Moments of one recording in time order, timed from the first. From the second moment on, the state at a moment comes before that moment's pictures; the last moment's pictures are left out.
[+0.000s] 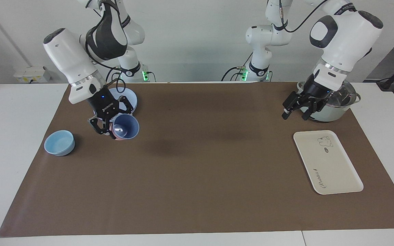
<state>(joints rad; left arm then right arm) -0.13 0.03 -0.02 -1.73 -0.36 2.04 -0.20 0.08 0.00 0.07 -1.93 0.35 2.29 -0.93</state>
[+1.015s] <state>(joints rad) -0.48 0.22 -0.04 -1.67 -0.62 2.43 -0.55 0.37 0.00 0.07 -1.82 0.01 2.08 -0.55</state>
